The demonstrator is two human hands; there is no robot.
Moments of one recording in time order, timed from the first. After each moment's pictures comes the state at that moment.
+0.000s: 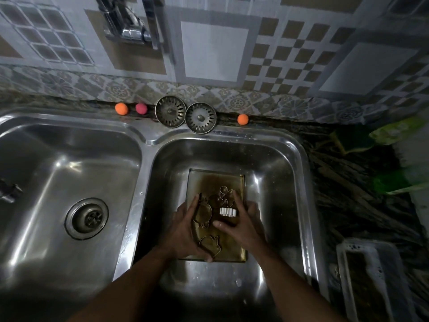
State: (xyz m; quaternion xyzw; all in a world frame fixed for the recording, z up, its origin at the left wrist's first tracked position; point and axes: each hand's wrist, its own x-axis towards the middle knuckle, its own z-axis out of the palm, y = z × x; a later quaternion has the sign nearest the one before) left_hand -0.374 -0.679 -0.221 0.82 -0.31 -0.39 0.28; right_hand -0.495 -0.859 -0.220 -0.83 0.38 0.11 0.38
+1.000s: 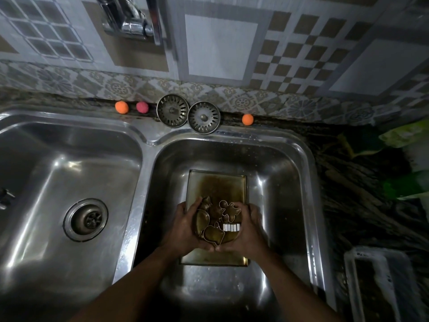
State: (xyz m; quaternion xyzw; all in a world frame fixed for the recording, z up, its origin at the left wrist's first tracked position) left_hand -0.368 -0.686 -0.245 0.84 -0.26 -0.36 0.32; right_hand -0.501 -0.853 -0.219 -0.85 0.33 0.07 0.40
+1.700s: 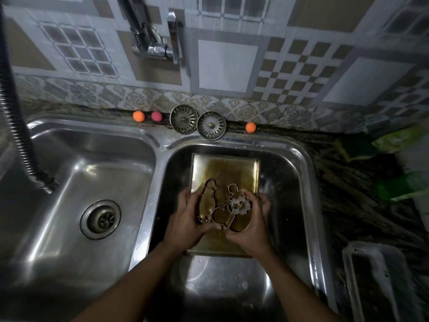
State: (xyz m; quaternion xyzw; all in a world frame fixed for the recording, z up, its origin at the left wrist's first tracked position) left_hand -0.366 -0.687 -0.171 0.86 -0.29 -0.23 0.37; right_hand -0.496 -0.839 -0.183 -0.83 0.28 -0.18 0.45
